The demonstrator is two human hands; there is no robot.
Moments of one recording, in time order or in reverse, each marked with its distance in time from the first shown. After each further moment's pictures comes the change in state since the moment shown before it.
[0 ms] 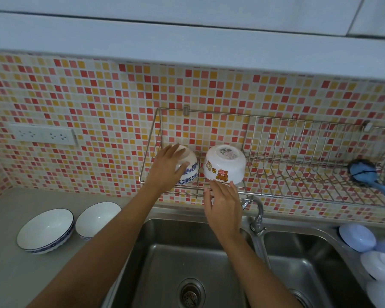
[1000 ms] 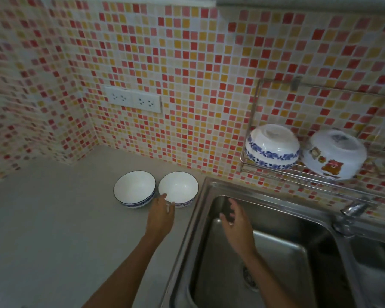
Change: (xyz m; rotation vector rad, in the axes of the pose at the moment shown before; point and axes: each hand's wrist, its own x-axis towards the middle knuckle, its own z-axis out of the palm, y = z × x) left_hand -0.256 -0.169 -0.015 -0.280 -0.125 -0.912; right_hand -0.118 -0.129 0.110 0.504 -0.695 0.426
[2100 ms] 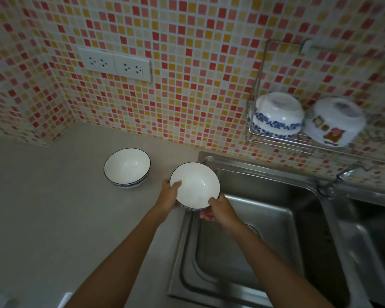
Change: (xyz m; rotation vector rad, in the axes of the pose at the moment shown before) left_hand 0.005 0.008 -0.006 -0.740 -0.378 -0.442; right_hand -0.011 -0.037 0.056 0.413 -0.245 0.569
